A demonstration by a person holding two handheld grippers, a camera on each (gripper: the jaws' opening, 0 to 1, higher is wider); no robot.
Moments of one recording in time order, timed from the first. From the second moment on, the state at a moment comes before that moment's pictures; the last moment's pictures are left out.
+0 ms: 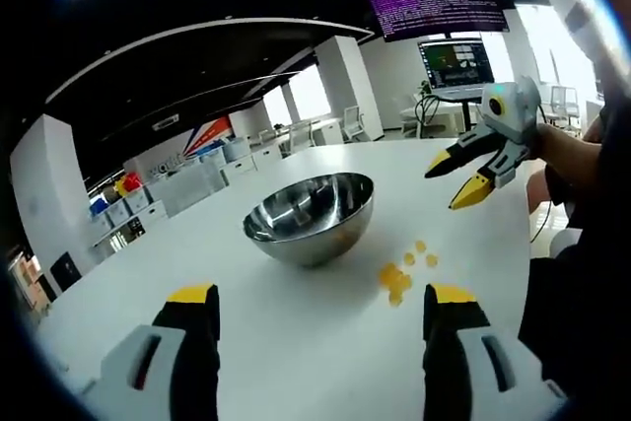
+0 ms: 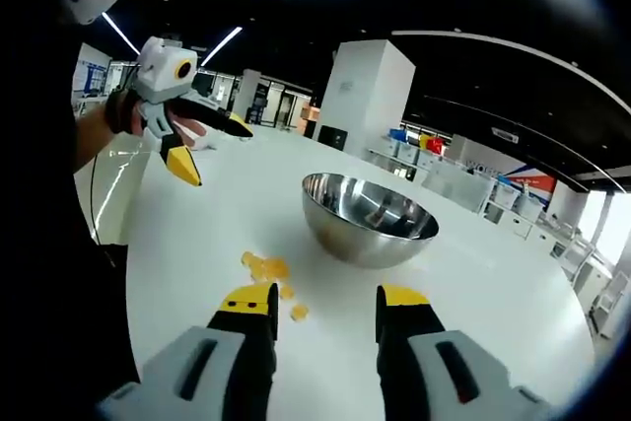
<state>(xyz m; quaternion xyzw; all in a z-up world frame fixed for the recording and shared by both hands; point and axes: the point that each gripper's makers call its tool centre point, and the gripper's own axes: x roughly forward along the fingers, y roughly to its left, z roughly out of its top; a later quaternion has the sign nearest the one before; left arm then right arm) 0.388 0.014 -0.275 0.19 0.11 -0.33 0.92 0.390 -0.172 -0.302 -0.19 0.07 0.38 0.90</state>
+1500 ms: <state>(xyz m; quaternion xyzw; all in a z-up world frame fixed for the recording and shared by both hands) 0.387 0.014 -0.274 0.20 0.11 -0.32 0.92 0.392 -0.169 -0.314 -0.21 0.09 0.38 0.90</state>
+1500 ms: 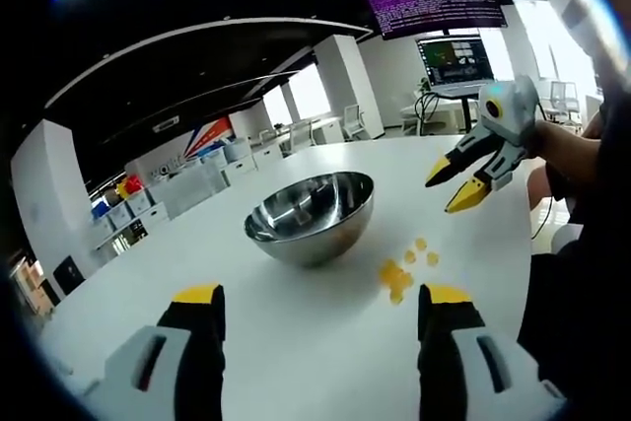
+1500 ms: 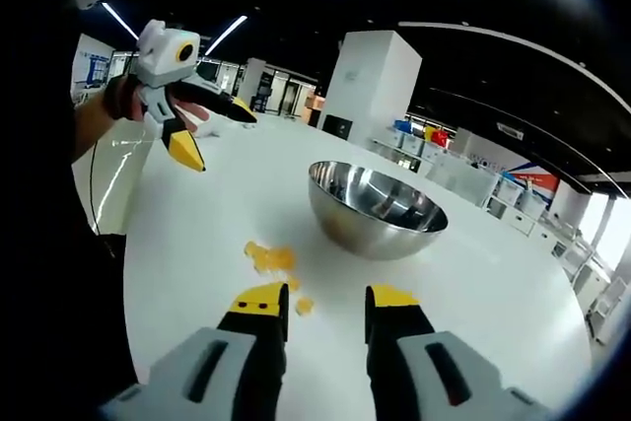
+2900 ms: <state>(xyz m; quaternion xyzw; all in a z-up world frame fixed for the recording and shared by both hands) 0.397 0.014 -0.289 0.19 0.12 -0.33 0.92 0.415 -0.140 -0.374 -0.18 0.17 0.38 0.89</state>
